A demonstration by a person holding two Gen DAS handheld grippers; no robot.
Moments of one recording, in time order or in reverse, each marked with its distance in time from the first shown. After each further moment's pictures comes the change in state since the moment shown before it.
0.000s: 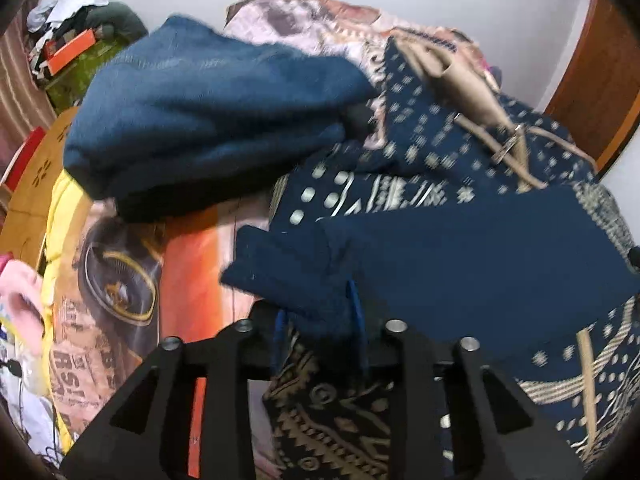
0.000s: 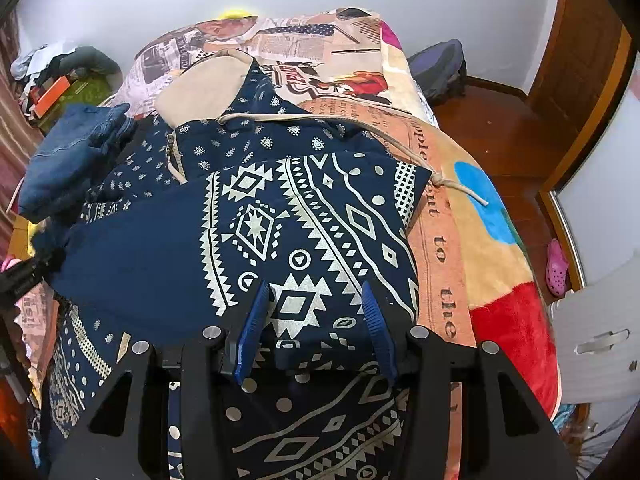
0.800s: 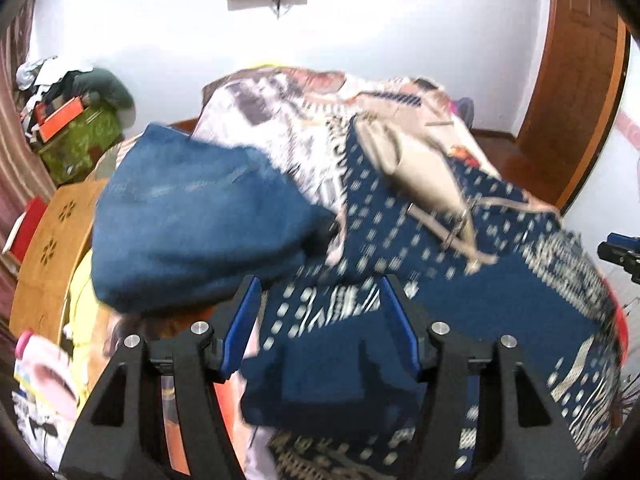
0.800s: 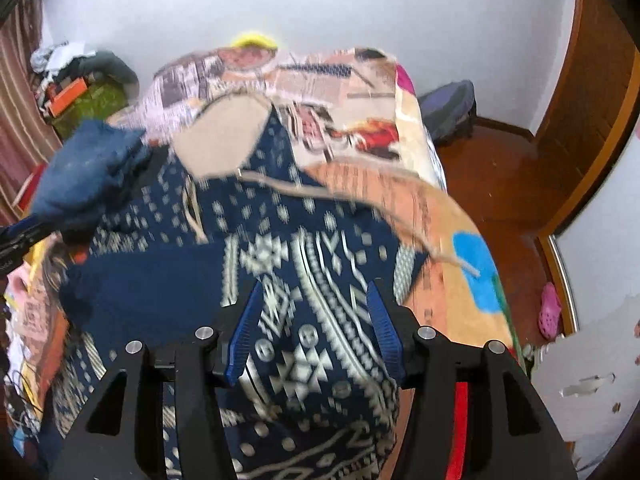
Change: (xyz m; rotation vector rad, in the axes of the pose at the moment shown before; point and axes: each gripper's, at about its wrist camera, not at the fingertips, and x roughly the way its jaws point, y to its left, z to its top) left arm -0.068 -0.038 0.071 0.118 -0.206 -0.038; right arm -0.025 0.012 0.046 -0.078 -0.113 0.011
